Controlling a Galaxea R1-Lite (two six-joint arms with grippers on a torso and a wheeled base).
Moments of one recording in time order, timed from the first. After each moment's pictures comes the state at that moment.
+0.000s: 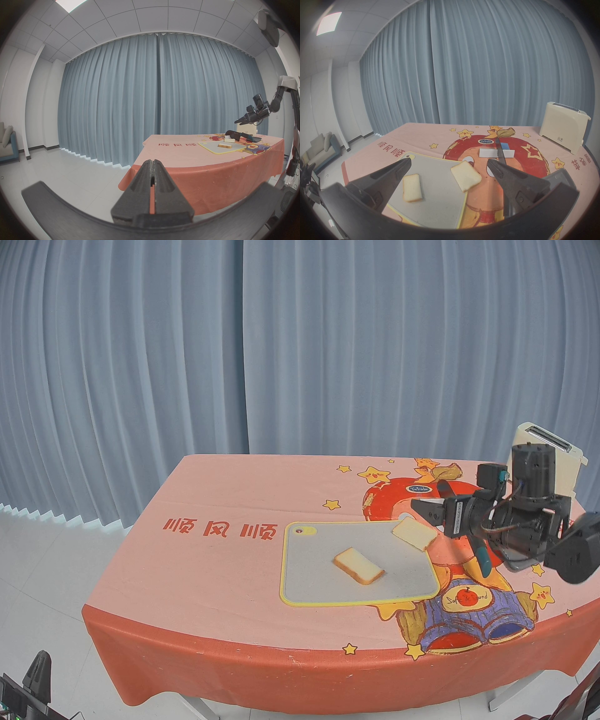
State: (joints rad) left arm 0.00 0.02 -0.02 0.00 0.03 -0.01; right arm 0.42 1.71 -0.77 -0.55 -0.09 0.15
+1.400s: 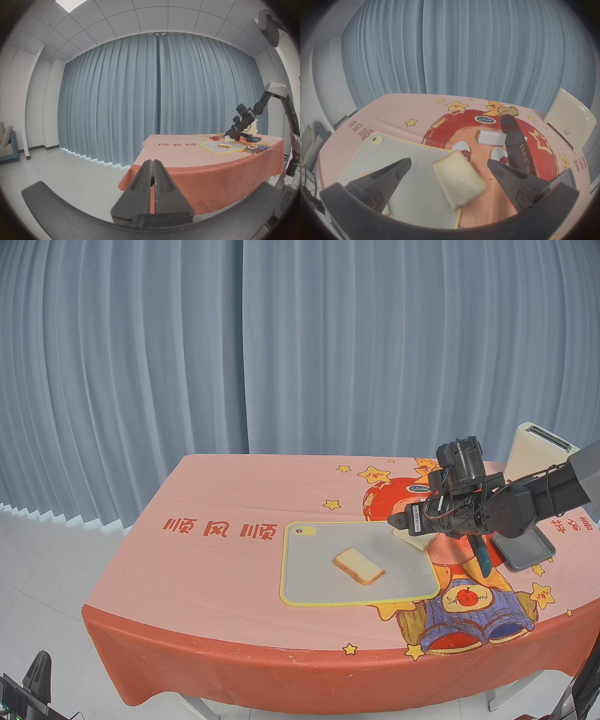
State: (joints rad) left arm 0.00 0.02 -0.02 0.00 0.03 -0.01; right arm 0.40 2.04 -1.21 -0.14 -0.18 0.14
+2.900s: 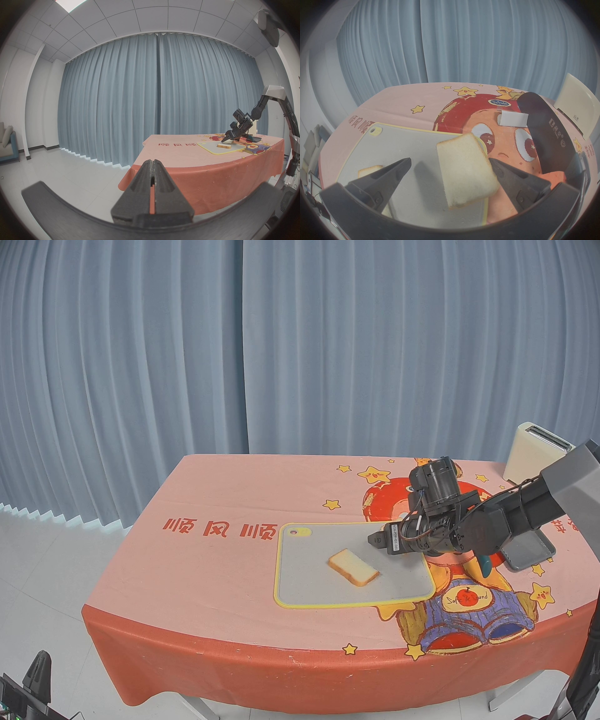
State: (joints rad) left arm 0.00 0.02 -0.02 0.00 0.03 -0.01; right arm 0.48 2.13 -1.21 -0.14 -0.18 0.24
